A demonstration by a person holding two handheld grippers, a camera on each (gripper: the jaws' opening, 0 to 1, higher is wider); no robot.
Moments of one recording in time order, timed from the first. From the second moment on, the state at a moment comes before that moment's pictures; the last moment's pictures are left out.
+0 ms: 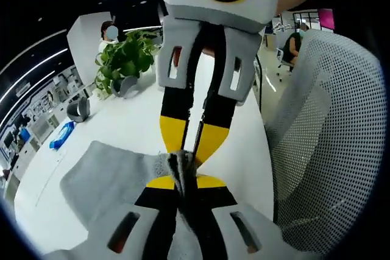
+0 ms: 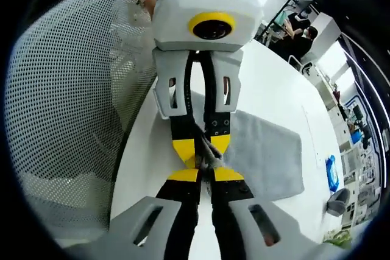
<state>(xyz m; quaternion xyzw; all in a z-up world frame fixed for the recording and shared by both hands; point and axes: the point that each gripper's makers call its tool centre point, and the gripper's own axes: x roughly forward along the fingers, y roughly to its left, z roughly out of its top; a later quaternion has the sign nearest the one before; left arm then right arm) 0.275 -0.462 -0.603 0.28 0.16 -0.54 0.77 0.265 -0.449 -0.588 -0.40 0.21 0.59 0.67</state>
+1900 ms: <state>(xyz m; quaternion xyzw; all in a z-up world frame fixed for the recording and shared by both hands) 0.311 -0.373 -0.570 -0.01 0.22 -0.51 0.83 0.312 -0.511 -0.591 0.30 0.33 0.42 0.79</state>
